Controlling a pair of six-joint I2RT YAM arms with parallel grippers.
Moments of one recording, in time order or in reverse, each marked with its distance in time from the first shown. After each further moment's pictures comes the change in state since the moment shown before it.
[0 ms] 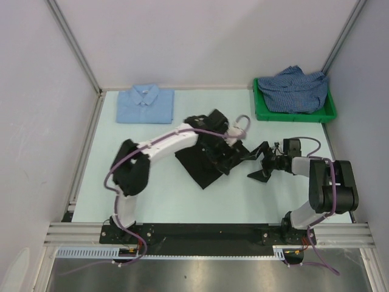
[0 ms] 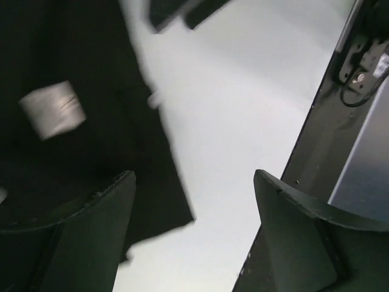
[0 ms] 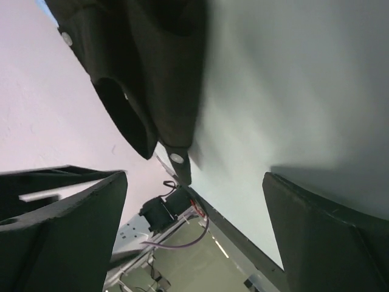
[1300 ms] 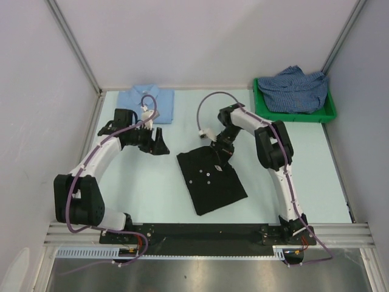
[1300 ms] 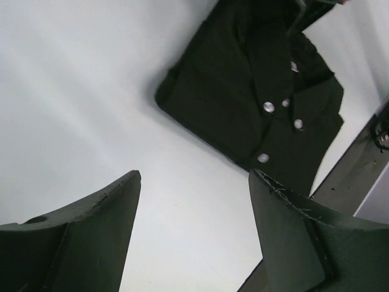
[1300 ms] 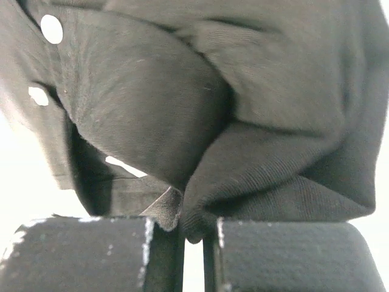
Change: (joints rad) left arm 0.754 -0.585 -0.641 0.218 0.217 0.014; right arm 0.485 0.811 1.296 -1.263 0.145 -1.773
